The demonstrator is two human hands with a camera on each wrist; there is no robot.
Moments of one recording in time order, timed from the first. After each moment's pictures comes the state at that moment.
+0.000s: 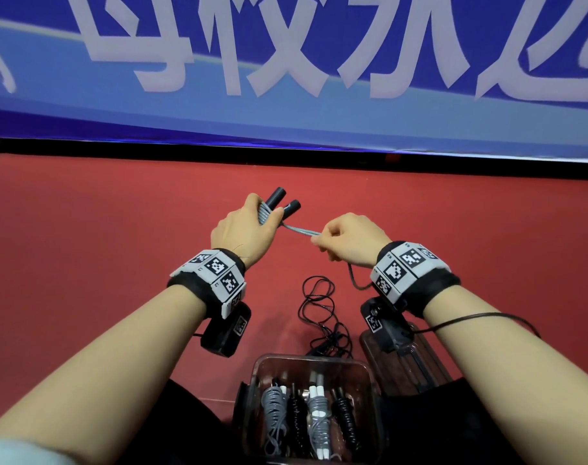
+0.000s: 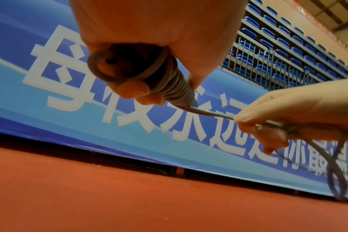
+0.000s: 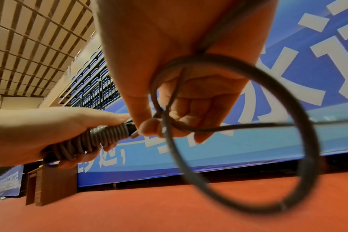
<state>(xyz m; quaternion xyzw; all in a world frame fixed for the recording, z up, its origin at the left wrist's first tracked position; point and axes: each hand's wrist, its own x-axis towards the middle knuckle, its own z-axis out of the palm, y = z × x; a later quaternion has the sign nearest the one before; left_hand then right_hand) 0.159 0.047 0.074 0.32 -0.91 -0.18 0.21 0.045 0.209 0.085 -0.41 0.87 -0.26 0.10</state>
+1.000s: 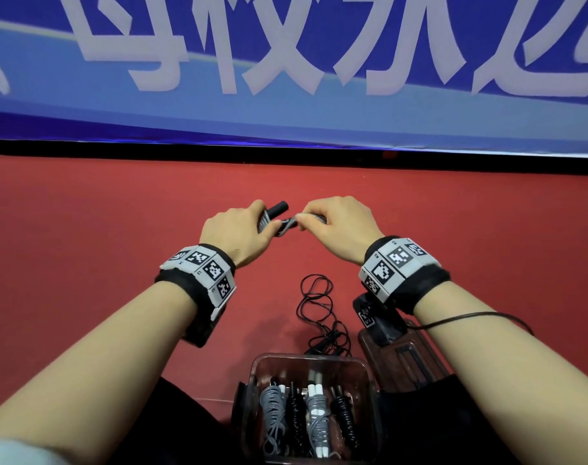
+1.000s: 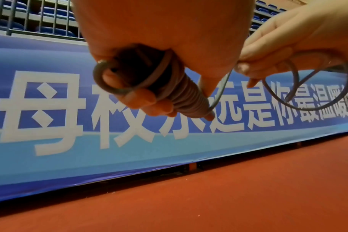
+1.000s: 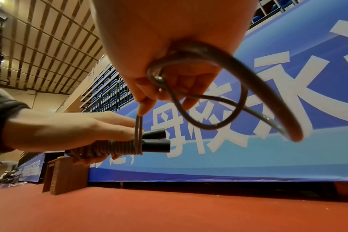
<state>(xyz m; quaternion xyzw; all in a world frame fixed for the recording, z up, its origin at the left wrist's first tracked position) 0.165 0.040 0.078 0.24 -0.96 -0.02 0.14 0.059 0.202 0.099 -0.48 0.84 -0.26 -0.07</state>
